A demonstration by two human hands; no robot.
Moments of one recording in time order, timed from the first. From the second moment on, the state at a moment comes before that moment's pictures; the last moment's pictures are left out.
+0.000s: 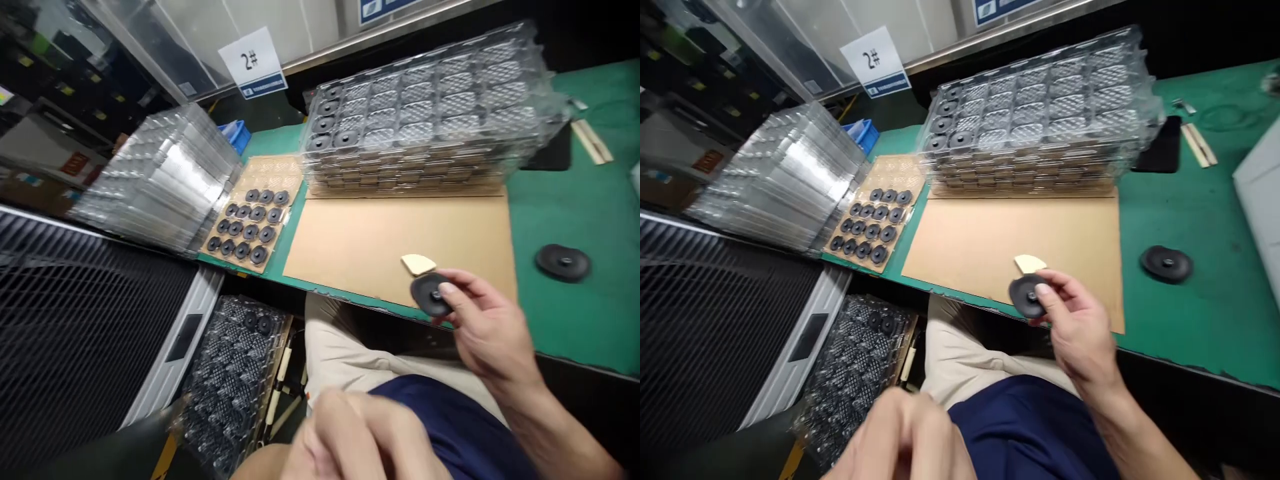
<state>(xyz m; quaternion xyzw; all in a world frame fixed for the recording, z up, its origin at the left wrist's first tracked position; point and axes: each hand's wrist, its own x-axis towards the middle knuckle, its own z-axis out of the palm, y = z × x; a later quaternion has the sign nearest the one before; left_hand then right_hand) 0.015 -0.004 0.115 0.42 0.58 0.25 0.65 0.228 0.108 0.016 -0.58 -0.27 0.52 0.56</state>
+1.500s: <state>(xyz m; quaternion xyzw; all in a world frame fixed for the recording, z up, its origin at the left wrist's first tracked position) 0.008 0.040 0.047 0.32 0.44 0.56 0.62 0.210 0.066 0.094 -0.41 -0.79 0.32 0.33</state>
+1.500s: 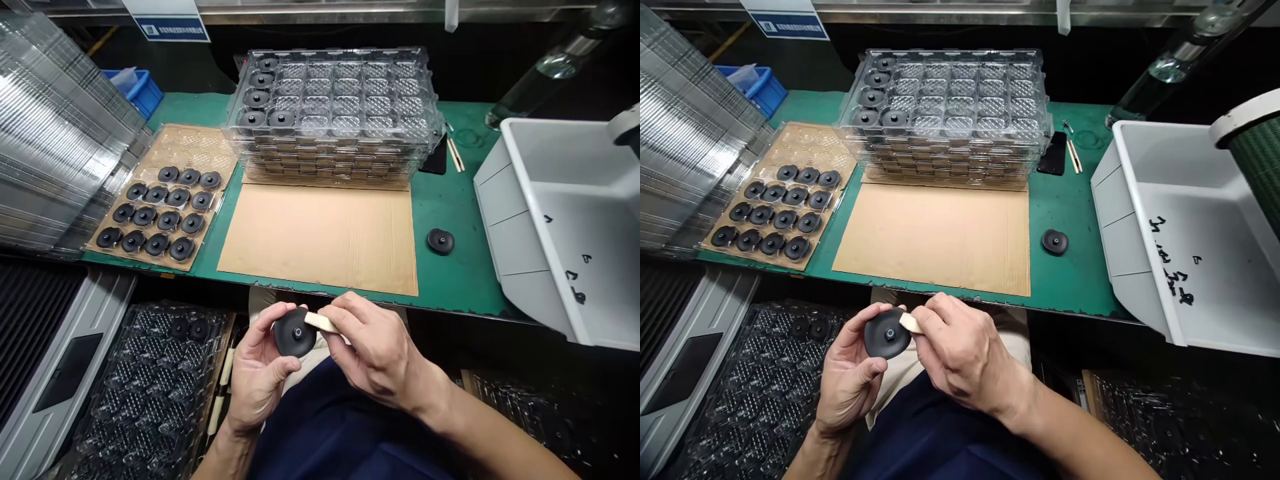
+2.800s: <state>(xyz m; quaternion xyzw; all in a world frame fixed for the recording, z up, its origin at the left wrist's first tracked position) 0.009 0.035 0.054 0.08 0.46 0.48 0.74 0.212 0.075 0.109 -0.40 -0.85 0.29 0.20</state>
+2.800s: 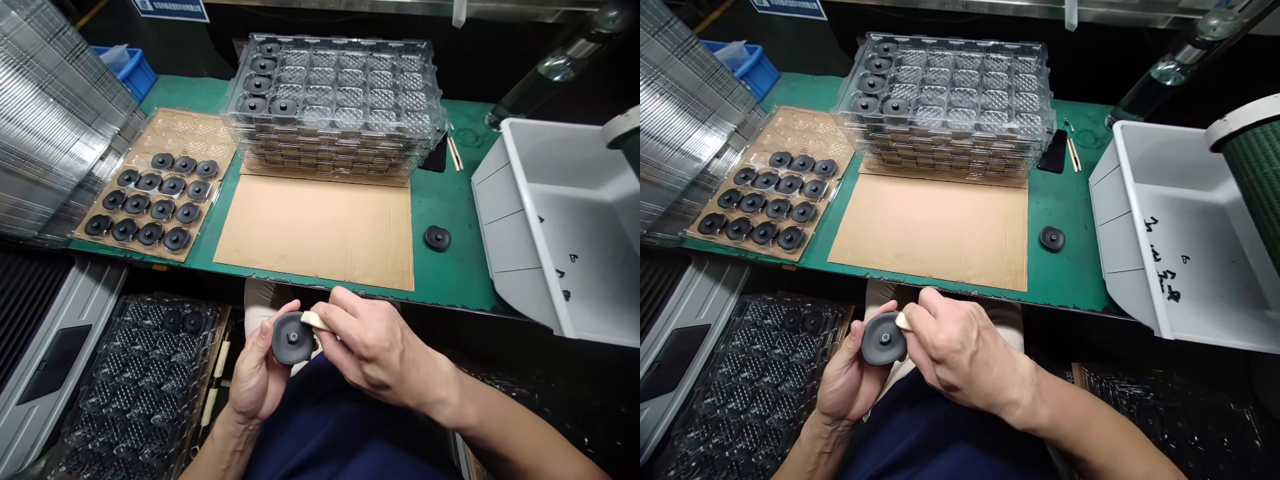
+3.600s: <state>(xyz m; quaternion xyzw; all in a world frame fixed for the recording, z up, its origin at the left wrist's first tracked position) 0.009 0.041 0.046 0.10 0.45 0.47 0.75 0.202 0.067 0.106 -0.42 -0.86 0.22 0.19</state>
